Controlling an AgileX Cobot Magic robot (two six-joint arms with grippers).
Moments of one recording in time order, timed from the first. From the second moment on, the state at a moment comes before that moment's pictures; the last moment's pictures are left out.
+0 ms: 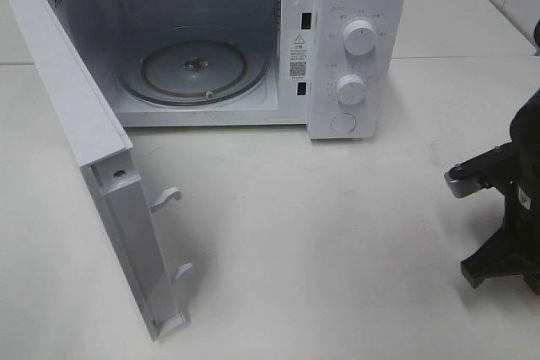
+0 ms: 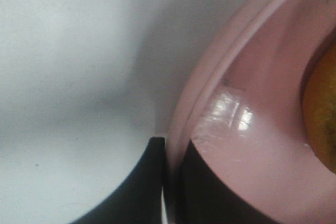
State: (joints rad) left arm 0.09 -0.01 -0.51 -0.25 1.07 0.14; right arm 0.29 1.70 -0.65 -0.47 0.70 0.43
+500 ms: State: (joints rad) left arm 0.09 -0.01 -0.51 -0.25 1.07 0.14; right arm 0.39 1.60 -0.65 -0.53 0.77 0.52
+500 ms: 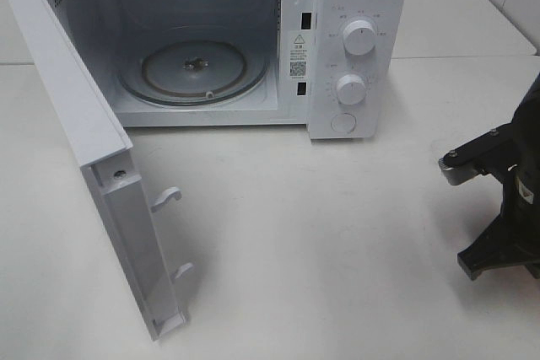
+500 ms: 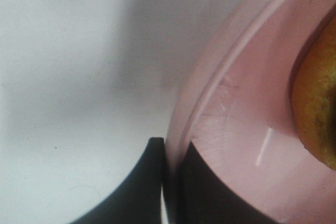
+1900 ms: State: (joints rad) left arm 0.09 -0.01 -0.51 -0.25 1.07 0.14; right arm 0.81 1.40 -0.65 -0.54 0.95 0.46
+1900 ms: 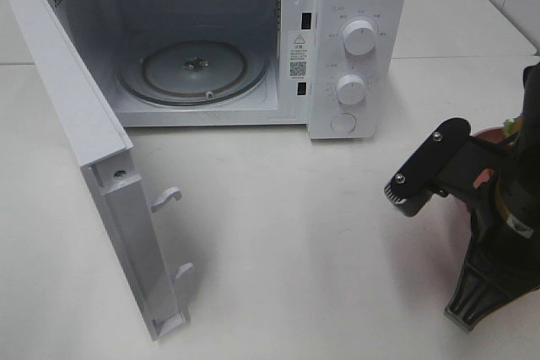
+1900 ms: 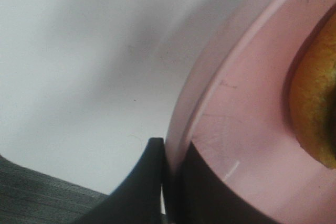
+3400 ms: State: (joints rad) left arm 0.09 -0.01 -0.51 -0.25 1.07 0.14; right arm 1.02 1.40 -0.65 -0.62 0.86 -0.18
